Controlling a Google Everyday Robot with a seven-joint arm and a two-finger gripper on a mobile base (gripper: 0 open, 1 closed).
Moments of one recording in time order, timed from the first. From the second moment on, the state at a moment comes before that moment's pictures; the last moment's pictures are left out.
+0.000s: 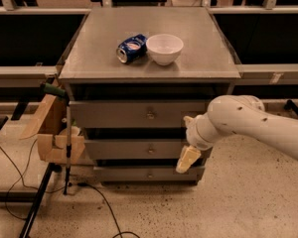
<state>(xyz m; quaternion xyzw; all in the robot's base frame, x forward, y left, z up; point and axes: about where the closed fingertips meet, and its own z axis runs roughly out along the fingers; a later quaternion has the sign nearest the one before) 0.568 -0.129 0.649 -0.62 0.75 0.02 0.24</state>
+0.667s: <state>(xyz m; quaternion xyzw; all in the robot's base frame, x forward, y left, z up) 0.599 -0.108 0.564 -0.67 0.73 0.05 0.13</state>
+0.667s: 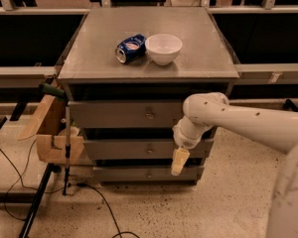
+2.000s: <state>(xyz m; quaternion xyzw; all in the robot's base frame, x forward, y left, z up) 0.637 -0.093 0.480 -0.66 0.74 0.07 0.04</state>
